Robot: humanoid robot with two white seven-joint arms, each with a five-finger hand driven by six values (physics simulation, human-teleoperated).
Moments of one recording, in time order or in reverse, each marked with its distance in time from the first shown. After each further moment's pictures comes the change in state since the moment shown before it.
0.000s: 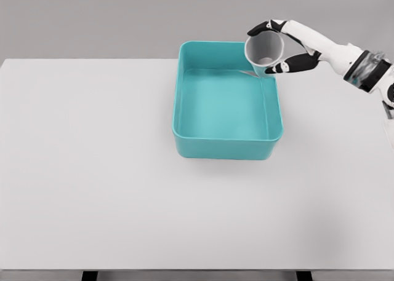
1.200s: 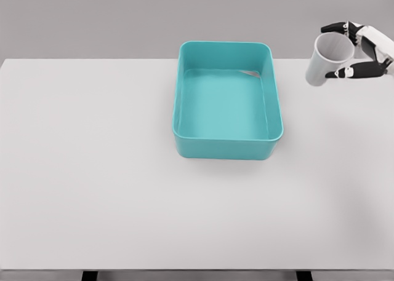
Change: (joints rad) left arm 0.000 0.000 0.000 0.000 0.000 0.000 0.000; right arm 0.060 -0.184 -0.049 0.202 -0.321 -0.019 0.000
